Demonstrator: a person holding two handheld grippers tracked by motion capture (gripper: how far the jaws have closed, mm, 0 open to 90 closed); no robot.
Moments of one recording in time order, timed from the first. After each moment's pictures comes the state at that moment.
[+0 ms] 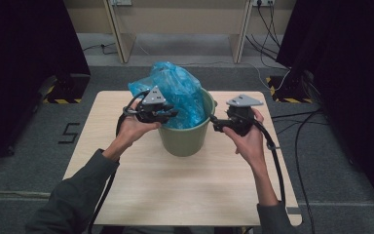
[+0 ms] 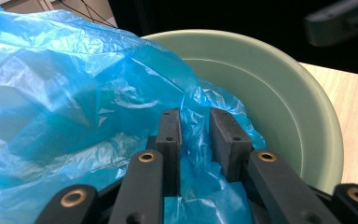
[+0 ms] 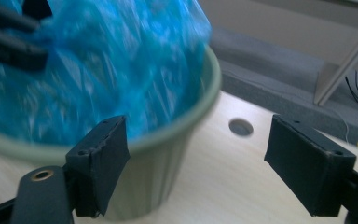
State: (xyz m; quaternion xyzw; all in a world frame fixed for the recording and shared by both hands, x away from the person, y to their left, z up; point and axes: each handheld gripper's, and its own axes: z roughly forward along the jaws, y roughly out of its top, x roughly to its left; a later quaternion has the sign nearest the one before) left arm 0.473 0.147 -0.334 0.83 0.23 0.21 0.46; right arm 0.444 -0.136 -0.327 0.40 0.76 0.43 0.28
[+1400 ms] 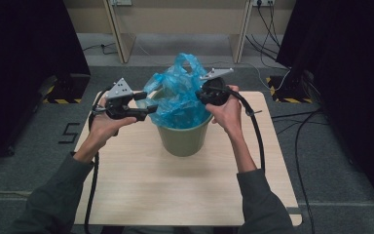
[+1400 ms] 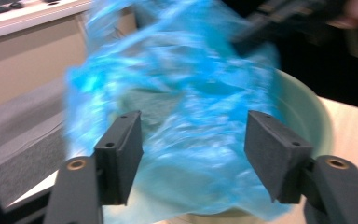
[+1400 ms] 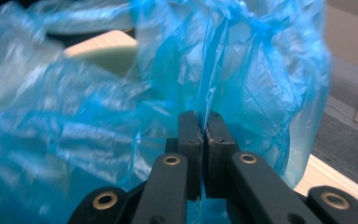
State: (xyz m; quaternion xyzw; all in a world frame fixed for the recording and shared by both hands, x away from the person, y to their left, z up) left arm 0.466 0.217 -0.309 0.78 0.28 0.23 0.52; right arm 0.503 -0.086 -0.298 0.34 0.82 0.40 0.23
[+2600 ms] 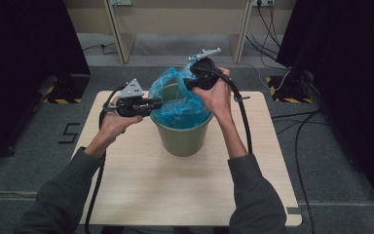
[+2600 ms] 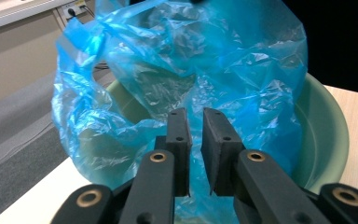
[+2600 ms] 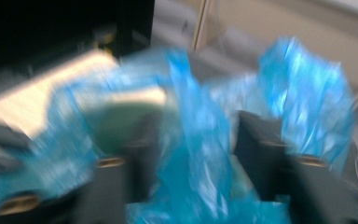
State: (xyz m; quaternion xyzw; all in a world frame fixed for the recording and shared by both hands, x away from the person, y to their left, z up) left arm 0.478 0.199 -0.321 0.80 0.24 0.21 0.50; right arm 0.525 -0.053 -0.259 0.36 0.81 0.38 0.26
